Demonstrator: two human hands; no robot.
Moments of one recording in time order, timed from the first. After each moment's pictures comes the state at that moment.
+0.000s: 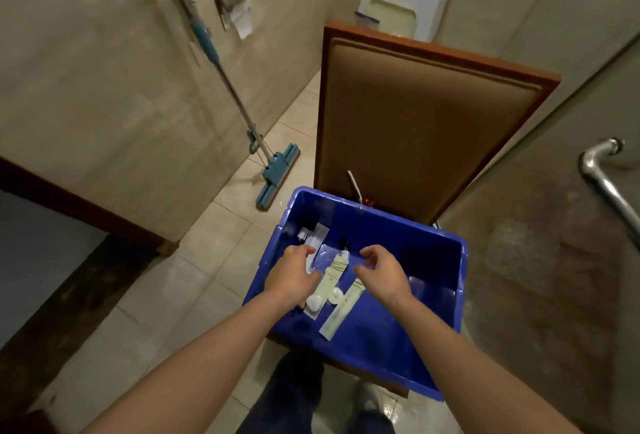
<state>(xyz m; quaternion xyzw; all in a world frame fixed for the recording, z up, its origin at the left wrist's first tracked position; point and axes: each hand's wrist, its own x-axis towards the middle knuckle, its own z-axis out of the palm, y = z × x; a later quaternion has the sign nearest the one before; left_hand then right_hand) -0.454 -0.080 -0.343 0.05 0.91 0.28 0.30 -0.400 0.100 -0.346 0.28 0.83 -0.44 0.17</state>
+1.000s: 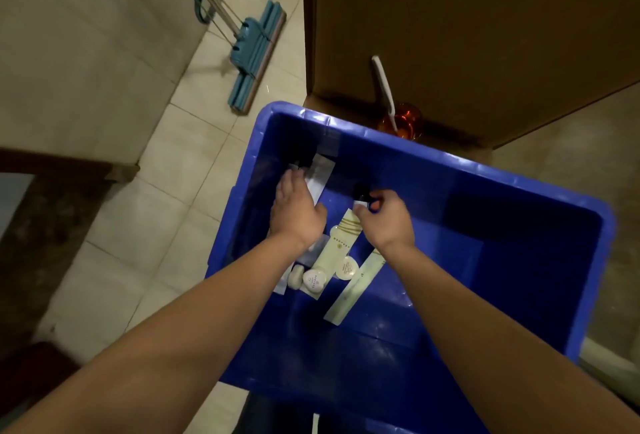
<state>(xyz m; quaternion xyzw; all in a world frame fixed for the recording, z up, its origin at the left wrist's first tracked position) -0.550 -0.036 -0.572 -0.02 0.92 0.21 0.35 -0.494 0.106 -0.576 0.40 0.78 -0.42 0.23</state>
